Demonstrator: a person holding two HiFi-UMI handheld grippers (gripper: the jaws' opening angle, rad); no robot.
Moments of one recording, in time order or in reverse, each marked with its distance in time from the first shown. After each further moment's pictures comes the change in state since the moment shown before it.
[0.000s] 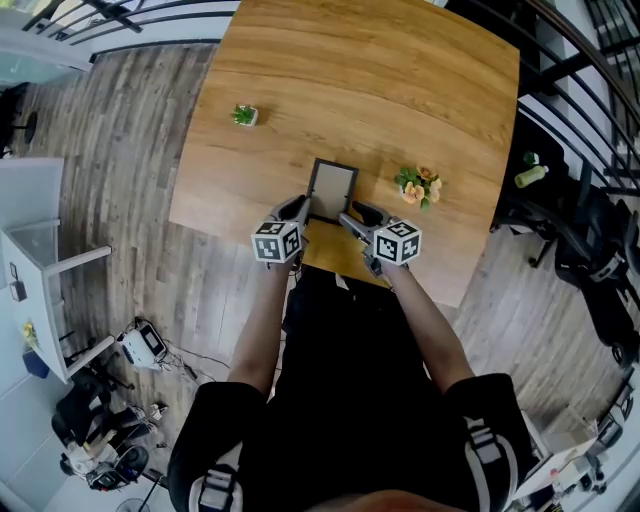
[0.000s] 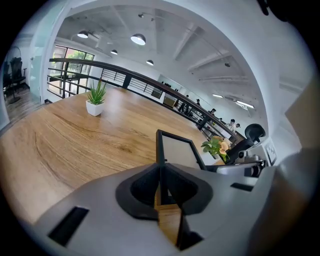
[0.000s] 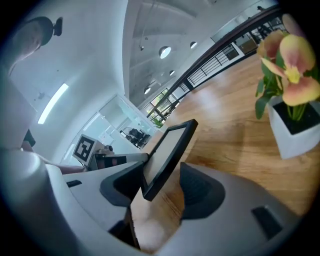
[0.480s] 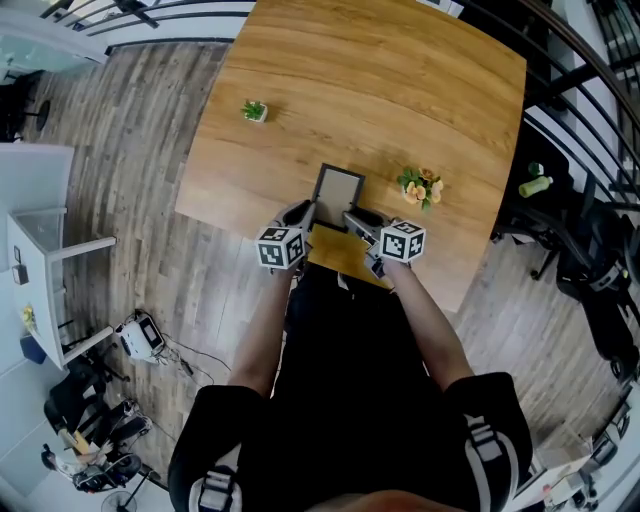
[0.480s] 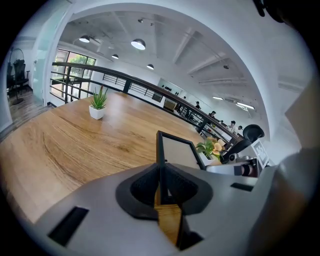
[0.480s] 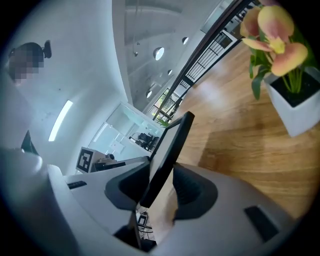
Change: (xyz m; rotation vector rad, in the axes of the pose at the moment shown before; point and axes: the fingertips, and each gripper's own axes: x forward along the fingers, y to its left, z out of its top) left arm -0.022 -0.019 -0.004 0.000 -0.044 0.009; right arm -0.005 0.011 -0.005 0.138 -0.005 0.132
